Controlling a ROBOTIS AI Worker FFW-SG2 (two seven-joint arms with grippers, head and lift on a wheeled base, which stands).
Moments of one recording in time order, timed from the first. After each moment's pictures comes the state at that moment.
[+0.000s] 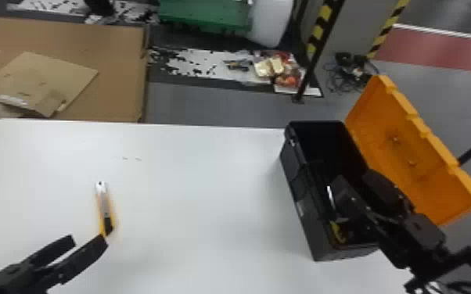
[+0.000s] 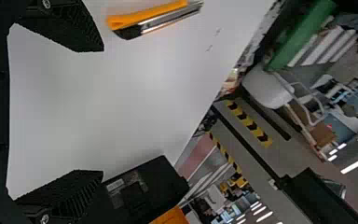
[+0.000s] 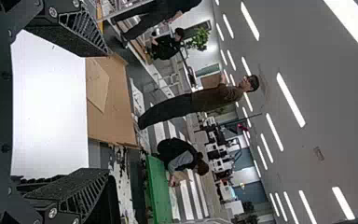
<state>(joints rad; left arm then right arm) 0.57 0.01 0.34 -2.05 0.41 0.75 -0.74 0.76 -0.11 -0.40 -2.27 -0.57 0.22 0.58</state>
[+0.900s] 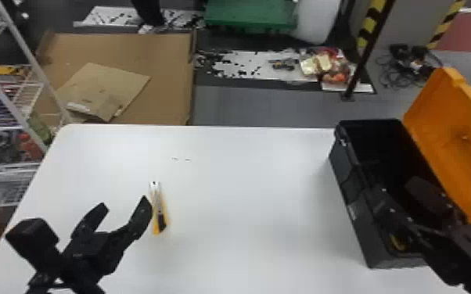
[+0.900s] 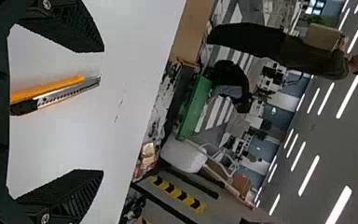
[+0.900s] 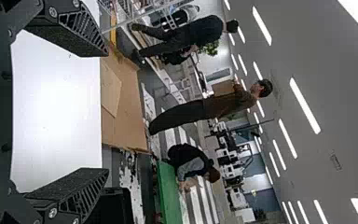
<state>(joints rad) 0.61 0.01 0.13 -1.97 0.38 0.19 -0.22 0.76 -0.10 -0.34 -2.26 -0.50 0.23 0.58</state>
